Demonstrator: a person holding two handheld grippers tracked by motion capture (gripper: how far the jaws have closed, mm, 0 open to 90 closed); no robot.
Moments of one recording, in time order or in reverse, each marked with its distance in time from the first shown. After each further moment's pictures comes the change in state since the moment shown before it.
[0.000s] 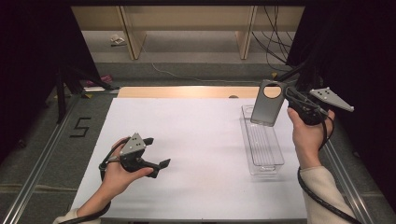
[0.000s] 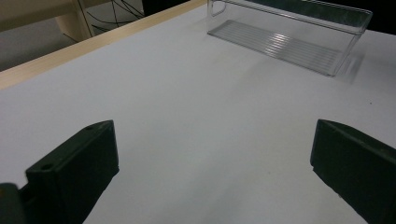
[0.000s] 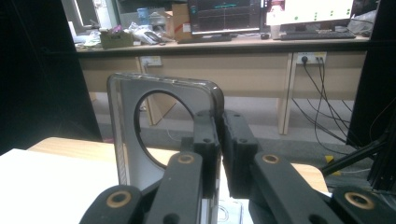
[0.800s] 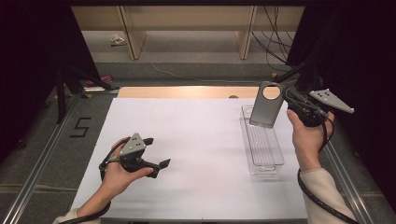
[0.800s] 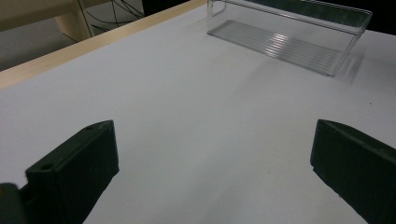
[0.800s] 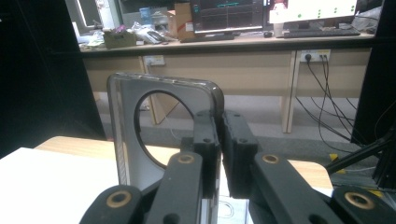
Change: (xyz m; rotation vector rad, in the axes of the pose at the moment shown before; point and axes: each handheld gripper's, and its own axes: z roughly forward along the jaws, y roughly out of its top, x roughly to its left) left arm 0.000 0.000 0.000 0.000 0.001 0.000; right arm 0.003 -0.002 -0.004 0.004 0.012 0.010
